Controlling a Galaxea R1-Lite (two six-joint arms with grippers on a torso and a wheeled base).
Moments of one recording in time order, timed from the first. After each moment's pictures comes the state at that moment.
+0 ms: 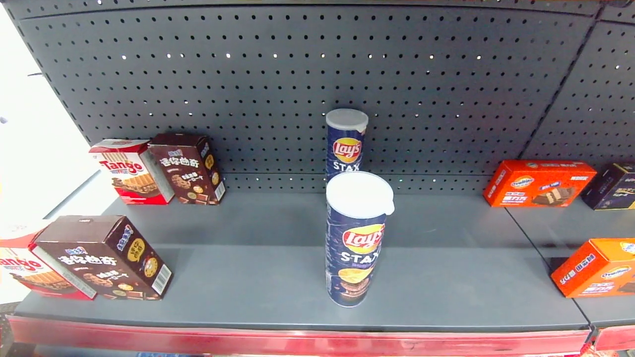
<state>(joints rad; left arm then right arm) 0.00 0.00 0.00 0.00 -0.03 0.03 0.00 0.00 0.00 0.00 0.01 0.00</state>
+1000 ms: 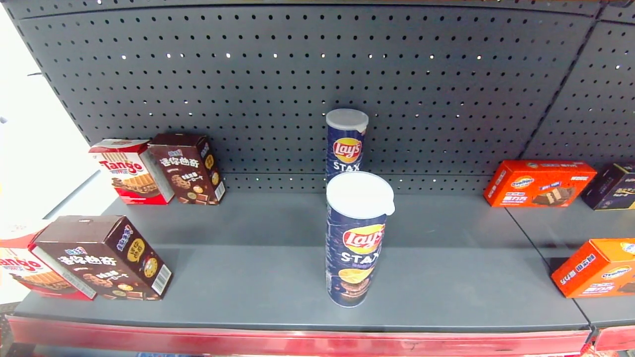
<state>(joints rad) 0.00 0.00 0.00 0.00 -0.03 0.03 0.00 0.00 0.00 0.00 0.01 0.00</state>
